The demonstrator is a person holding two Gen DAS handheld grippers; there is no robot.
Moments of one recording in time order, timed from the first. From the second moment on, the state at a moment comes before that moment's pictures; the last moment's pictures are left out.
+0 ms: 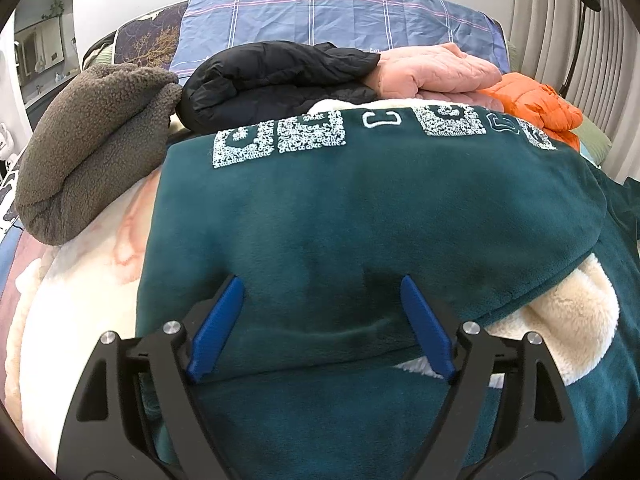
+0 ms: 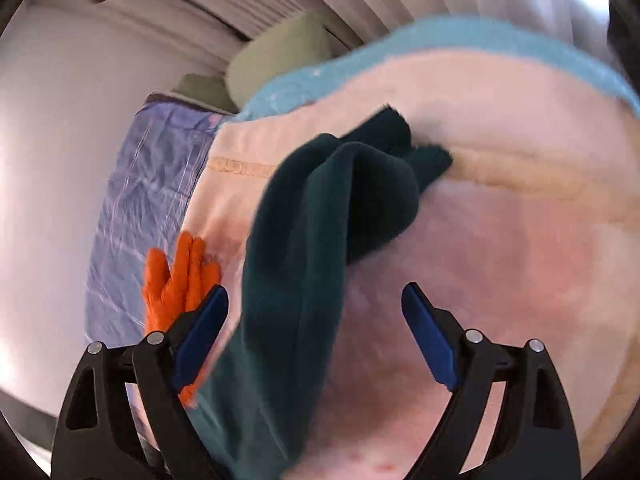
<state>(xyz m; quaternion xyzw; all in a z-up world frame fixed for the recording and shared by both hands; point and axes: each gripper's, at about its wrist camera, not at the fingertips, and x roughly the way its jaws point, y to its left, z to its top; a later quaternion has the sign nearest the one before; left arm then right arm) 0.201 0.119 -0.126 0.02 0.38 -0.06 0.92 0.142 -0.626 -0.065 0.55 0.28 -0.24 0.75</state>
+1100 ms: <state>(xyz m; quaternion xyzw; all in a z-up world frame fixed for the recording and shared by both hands) 0.172 0.221 -0.115 -0.29 0.29 -0.19 0.89 0.192 -0.089 -0.010 0.00 0.39 0.33 0.86</state>
